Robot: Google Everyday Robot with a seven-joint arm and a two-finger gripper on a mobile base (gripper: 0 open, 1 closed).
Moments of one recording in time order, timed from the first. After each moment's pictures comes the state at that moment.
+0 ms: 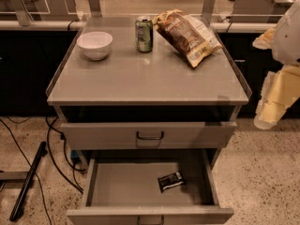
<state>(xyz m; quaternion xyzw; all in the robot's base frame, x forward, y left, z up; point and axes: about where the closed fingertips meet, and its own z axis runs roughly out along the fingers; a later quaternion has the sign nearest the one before) 0.438 -0.217 0.976 -0.60 0.78 -0.03 0.16</state>
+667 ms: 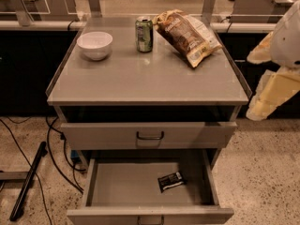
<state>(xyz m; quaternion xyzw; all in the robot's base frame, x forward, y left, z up) 0.438 -0.217 0.974 -0.60 0.78 -0.04 0.16</state>
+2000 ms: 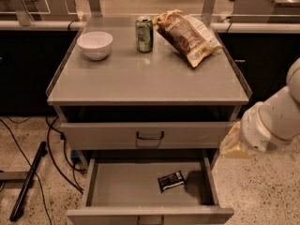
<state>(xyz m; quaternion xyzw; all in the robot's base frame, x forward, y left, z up) 0.412 -0.207 0.792 -0.59 0.79 0.05 0.16</state>
